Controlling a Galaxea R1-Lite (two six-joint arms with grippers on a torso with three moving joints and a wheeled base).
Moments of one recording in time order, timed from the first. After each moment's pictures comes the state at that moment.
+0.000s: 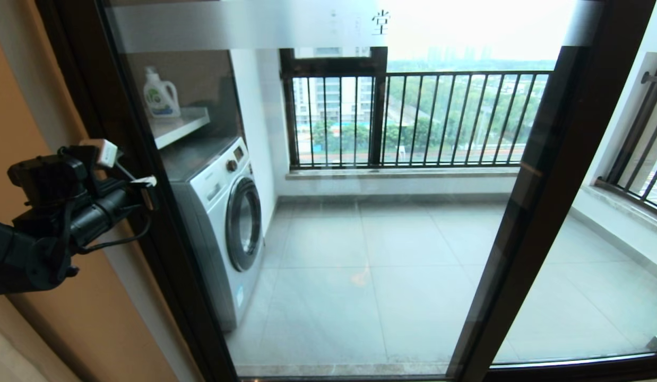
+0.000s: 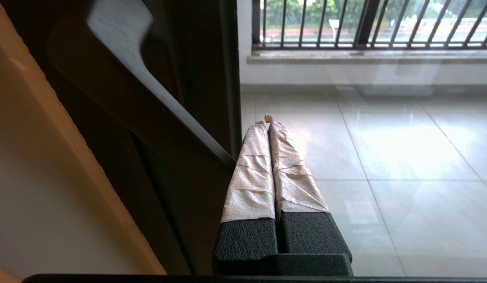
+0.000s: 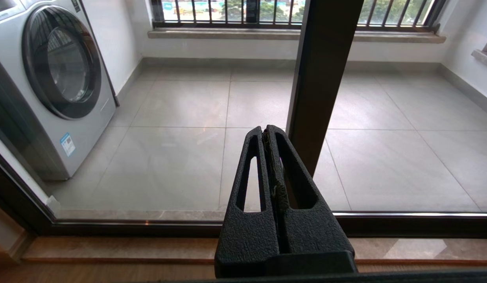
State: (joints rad) left arm 0.17 1.92 -0.88 -0.99 -0.12 0.02; right arm 0.00 0.00 -0.03 0.06 0.04 -0.06
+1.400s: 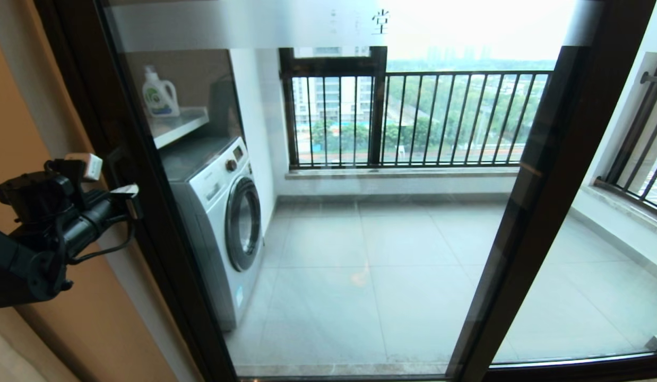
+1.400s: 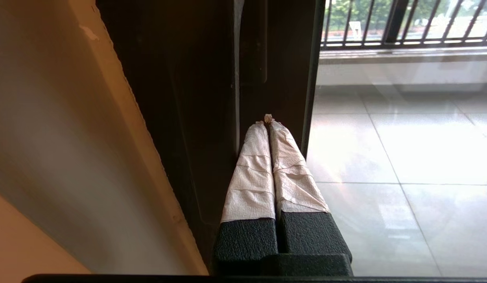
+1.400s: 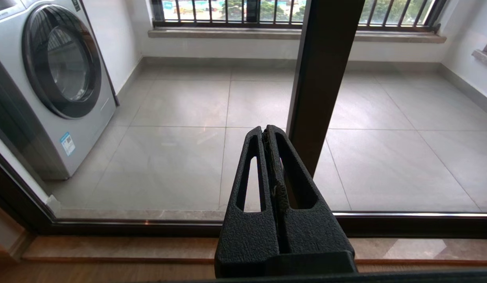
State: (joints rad) left arm 0.27 1.99 -0.86 -1.14 -0.15 0.07; right arm 0.00 0.00 -0.02 0.06 0.04 -0.06
